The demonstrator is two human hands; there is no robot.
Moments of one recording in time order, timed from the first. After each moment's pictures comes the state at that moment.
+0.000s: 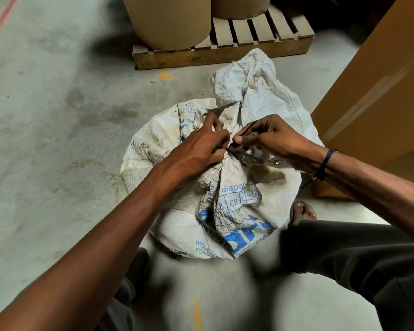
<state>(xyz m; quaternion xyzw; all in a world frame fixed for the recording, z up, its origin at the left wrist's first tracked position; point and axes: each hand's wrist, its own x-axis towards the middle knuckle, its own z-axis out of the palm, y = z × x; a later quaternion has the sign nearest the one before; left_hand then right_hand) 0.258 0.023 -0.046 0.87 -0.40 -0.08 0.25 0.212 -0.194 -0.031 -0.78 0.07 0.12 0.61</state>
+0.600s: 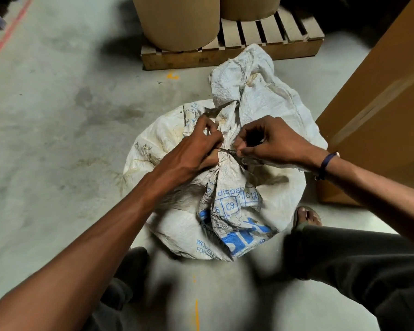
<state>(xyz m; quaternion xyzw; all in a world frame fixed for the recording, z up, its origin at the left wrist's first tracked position) 0.253 0.039 -0.049 0.87 -0.39 -0.05 0.28 0.218 -0.197 -0.026 -0.90 -0.07 0.11 0.42</state>
